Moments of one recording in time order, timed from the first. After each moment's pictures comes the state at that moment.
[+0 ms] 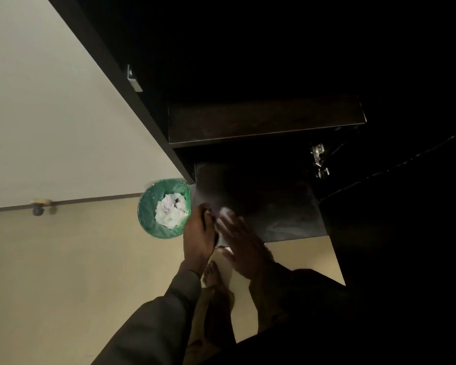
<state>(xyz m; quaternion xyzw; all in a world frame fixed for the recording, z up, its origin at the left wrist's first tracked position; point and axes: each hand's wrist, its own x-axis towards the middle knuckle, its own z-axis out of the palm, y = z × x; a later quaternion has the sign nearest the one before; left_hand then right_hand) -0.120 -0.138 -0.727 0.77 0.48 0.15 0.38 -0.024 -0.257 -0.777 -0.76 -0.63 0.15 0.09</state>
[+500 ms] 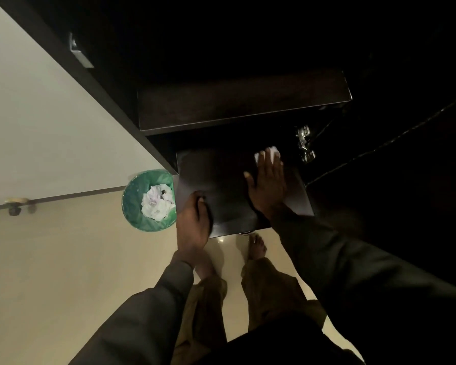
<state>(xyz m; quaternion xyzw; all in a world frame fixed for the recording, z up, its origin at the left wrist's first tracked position) -0.100 -0.146 -0.728 0.78 0.46 0.16 0.39 0.105 -0.225 -0.772 -0.91 -0.38 0.11 0.09</state>
